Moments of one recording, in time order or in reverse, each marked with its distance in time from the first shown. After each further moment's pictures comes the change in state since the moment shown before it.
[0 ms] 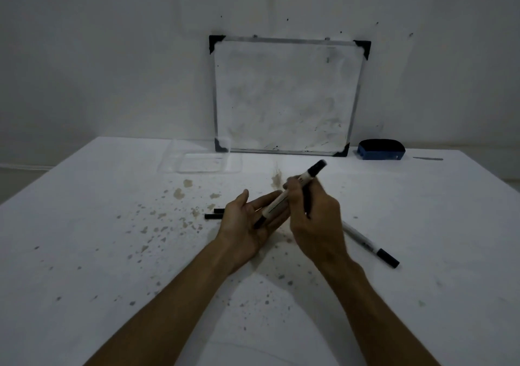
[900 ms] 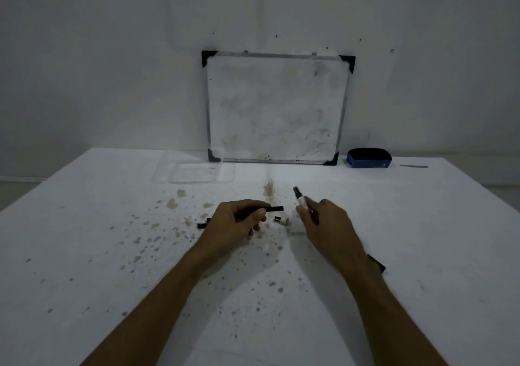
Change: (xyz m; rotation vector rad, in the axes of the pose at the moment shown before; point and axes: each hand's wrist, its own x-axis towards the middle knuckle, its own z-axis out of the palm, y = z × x) left_hand -0.003 0.017 -0.019 1.112 0.002 0.566; right_hand 0.013 0.056 -0.040 -0.559 -0.258 0.205
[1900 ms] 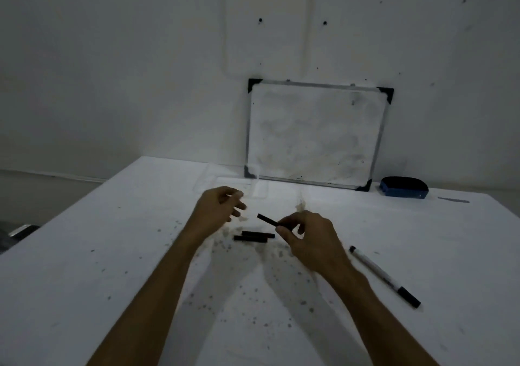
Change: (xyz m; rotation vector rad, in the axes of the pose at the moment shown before) left_hand 0.011 0.017 -0.100 0.131 0.298 -0.136; right_hand 0.007 -0.082 0.018 0.183 -0.092 -0.234
